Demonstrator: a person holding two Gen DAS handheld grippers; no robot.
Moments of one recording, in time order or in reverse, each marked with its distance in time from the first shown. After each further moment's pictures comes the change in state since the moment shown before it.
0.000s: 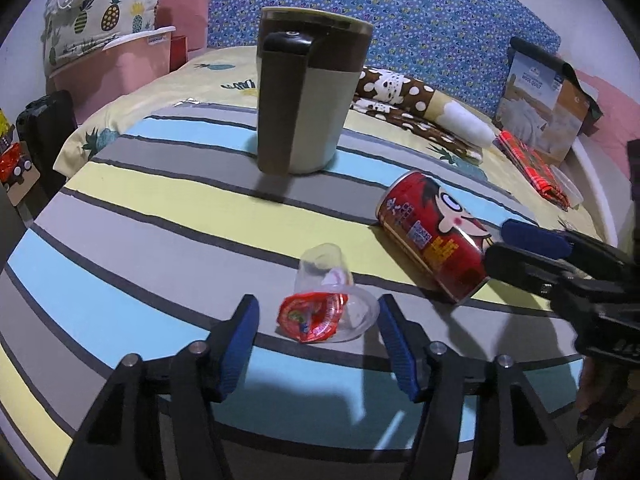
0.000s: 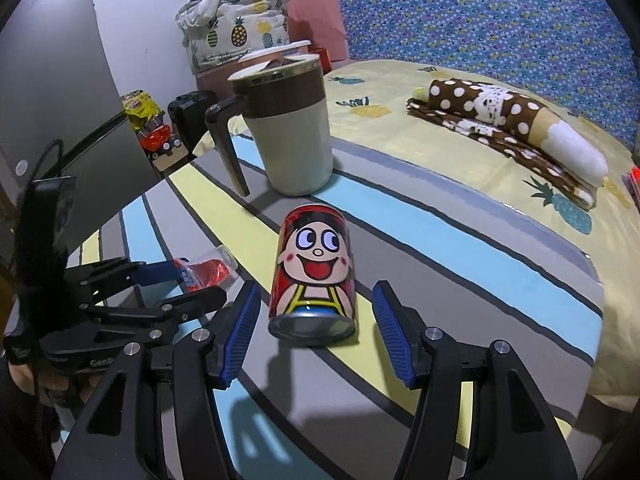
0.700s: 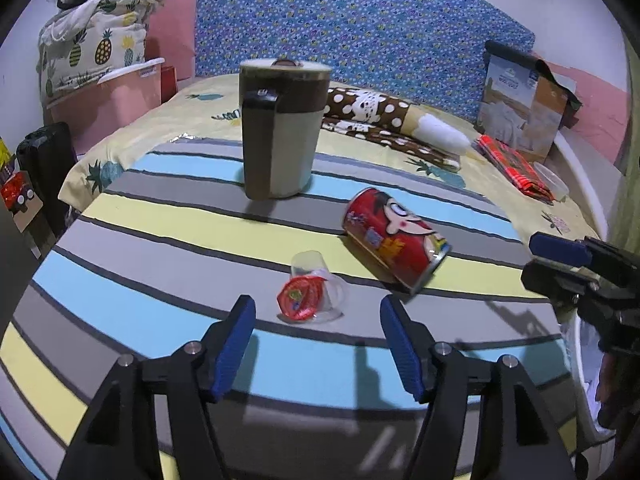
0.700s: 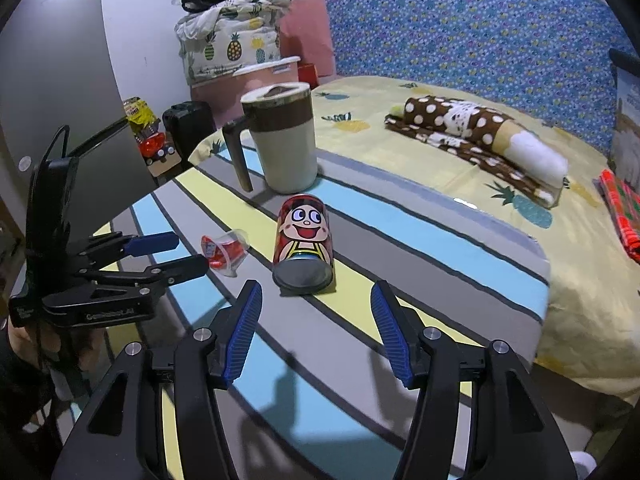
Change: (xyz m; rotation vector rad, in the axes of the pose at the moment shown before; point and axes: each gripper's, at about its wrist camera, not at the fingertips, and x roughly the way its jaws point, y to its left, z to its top) left arm -0.038 -0.014 -0.007 0.065 -0.074 -0.004; right arm -0.053 0.005 -0.026 -0.006 -0.050 -0.071
